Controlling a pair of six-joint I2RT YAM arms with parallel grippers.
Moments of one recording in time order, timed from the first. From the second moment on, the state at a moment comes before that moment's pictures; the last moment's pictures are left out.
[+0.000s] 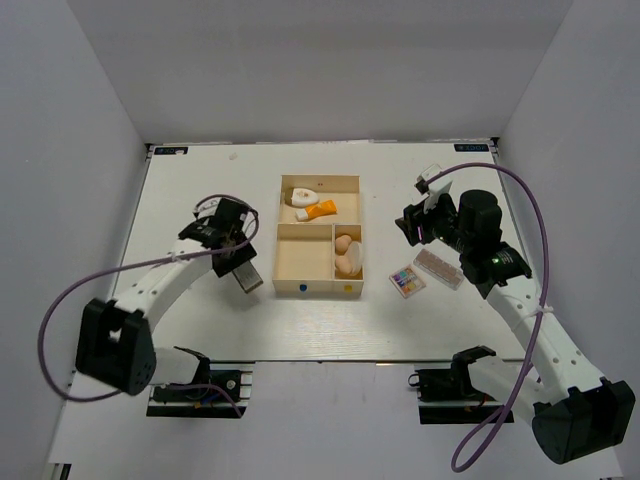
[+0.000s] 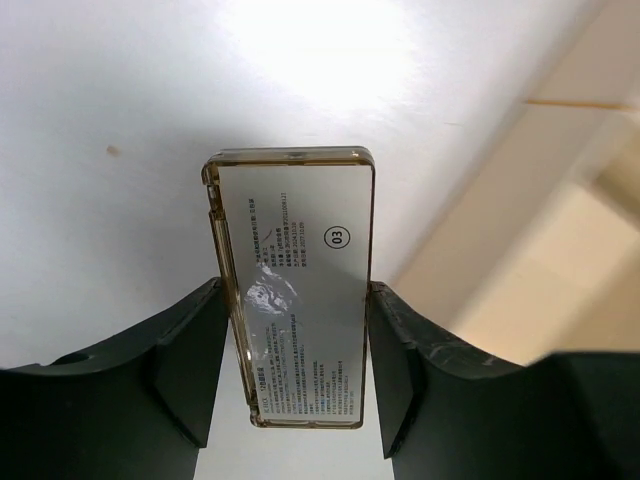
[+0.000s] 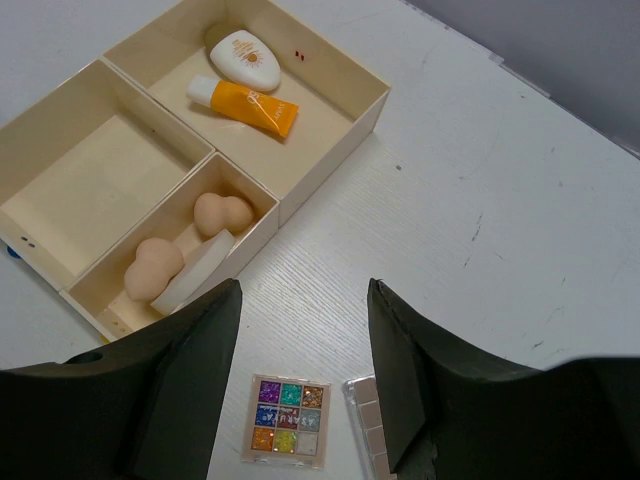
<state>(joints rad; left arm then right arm) -0.38 1.36 0.94 -0.74 -0.32 -0.89 0.33 0.95 0.87 -0.24 -0.30 -0.23</state>
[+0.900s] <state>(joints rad) -0.53 1.59 1.14 -0.44 0.07 -0.56 0.32 0.97 0.85 -0.24 -0.28 -0.23</state>
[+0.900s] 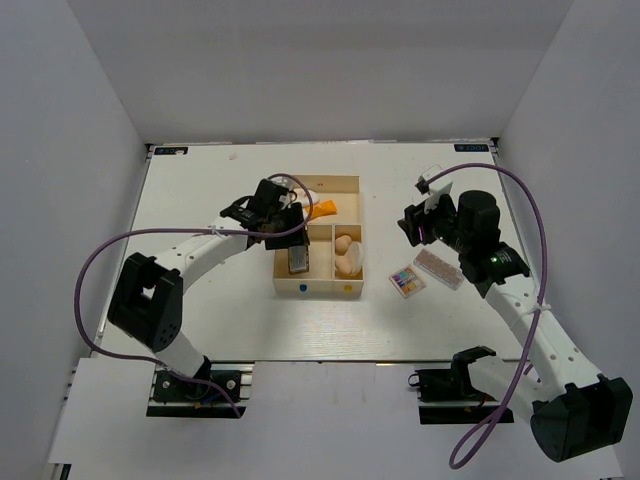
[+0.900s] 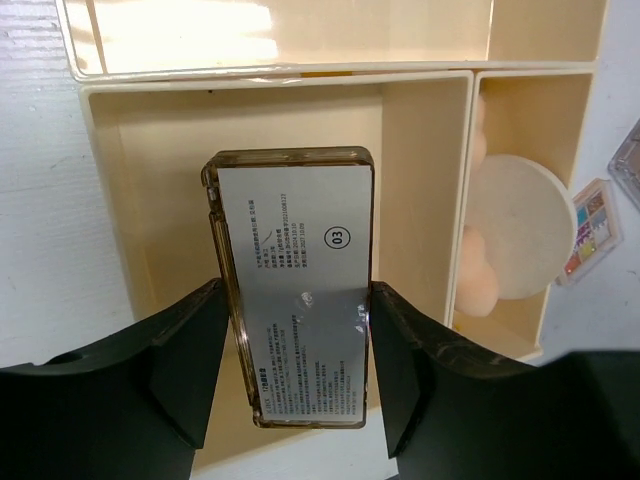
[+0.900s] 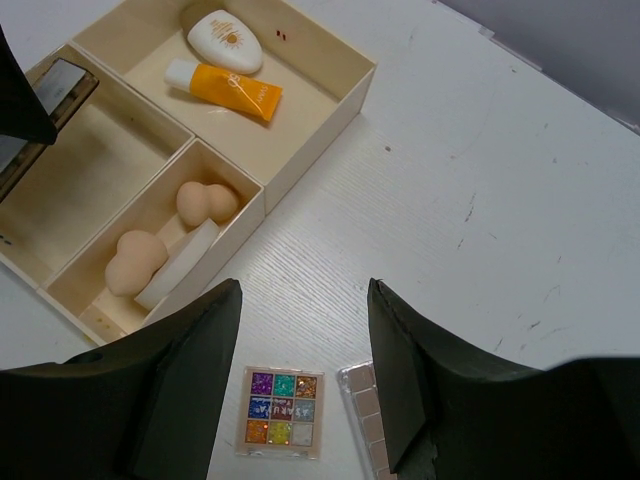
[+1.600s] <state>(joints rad) -0.56 1.43 1.17 -0.46 0.09 -0.42 0.30 1.07 0.85 -0.34 -0.17 -0.33</state>
